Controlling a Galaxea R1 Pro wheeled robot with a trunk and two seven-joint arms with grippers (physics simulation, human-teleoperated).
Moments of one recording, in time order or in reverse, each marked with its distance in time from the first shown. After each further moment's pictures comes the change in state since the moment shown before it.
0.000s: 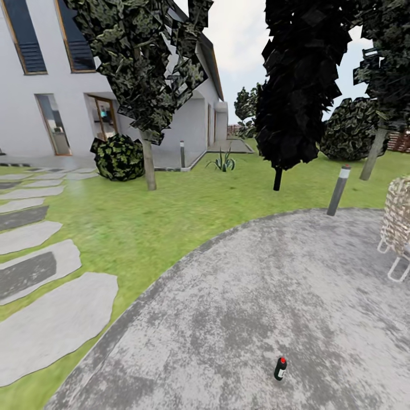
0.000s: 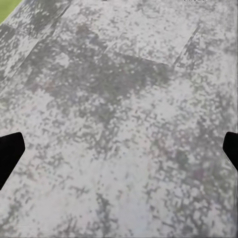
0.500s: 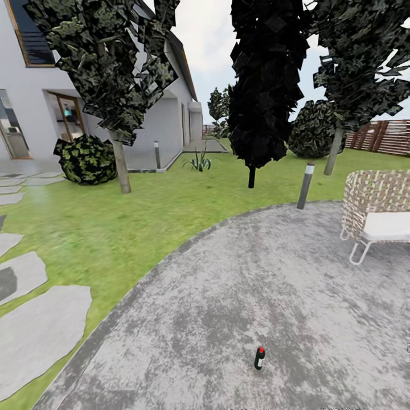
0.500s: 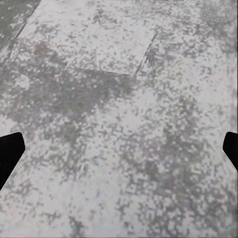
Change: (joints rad) left arm 0.000 0.000 0.000 0.000 0.000 0.000 0.000; right arm 0.000 0.000 0.000 0.000 0.000 0.000 0.000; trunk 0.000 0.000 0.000
